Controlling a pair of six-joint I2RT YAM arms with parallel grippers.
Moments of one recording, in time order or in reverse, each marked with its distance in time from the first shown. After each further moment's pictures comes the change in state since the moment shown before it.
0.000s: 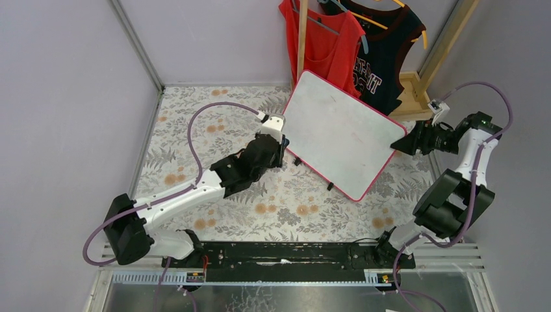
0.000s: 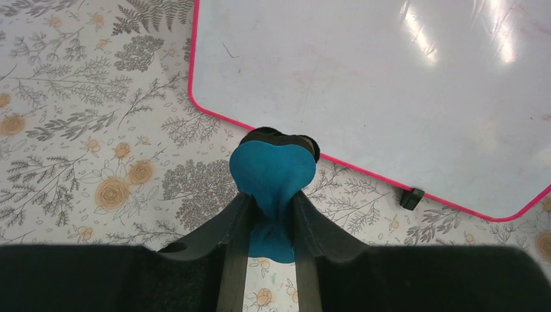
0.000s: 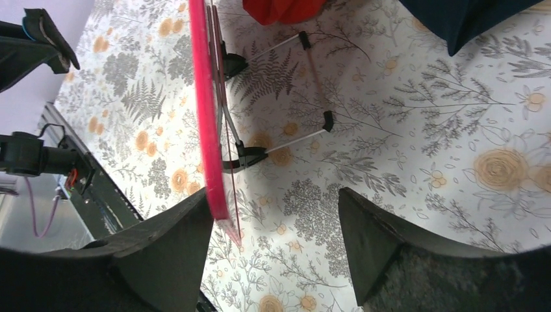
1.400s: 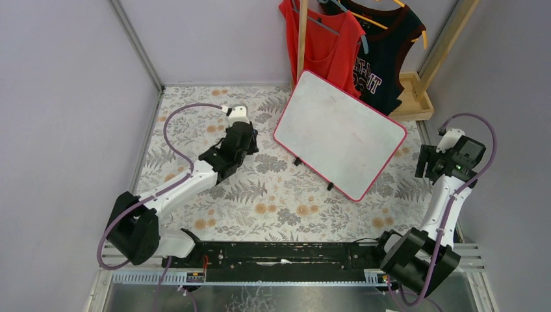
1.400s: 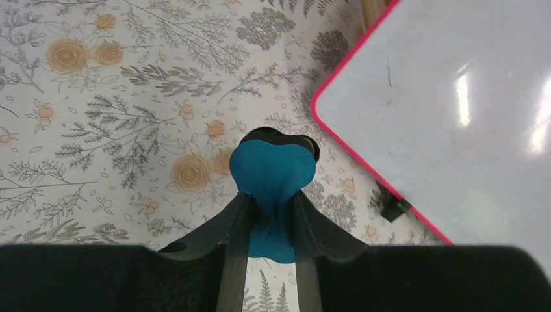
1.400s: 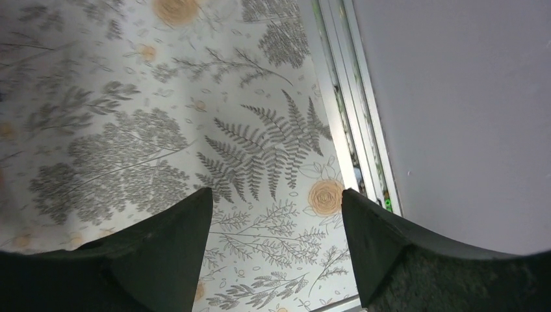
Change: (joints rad) left arm 0.295 0.003 -0.123 0.054 0.010 -0.155; right arm -0.001 -0.539 -0.454 0.550 0.962 0.475
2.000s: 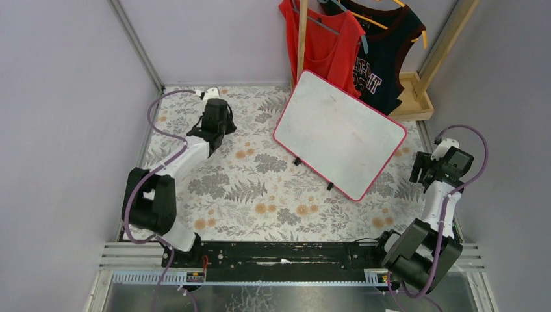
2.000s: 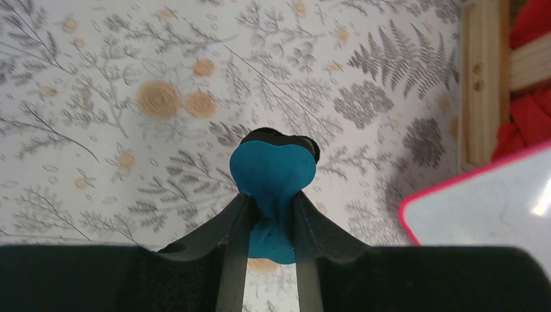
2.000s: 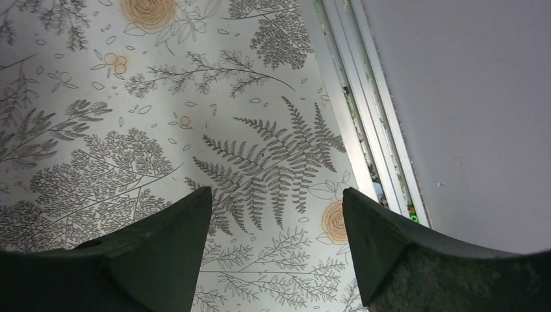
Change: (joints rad) left arm 0.343 0.209 0.122 0.069 0.158 0.008; right arm -0.002 0.031 -0.245 0.301 0.063 0.078
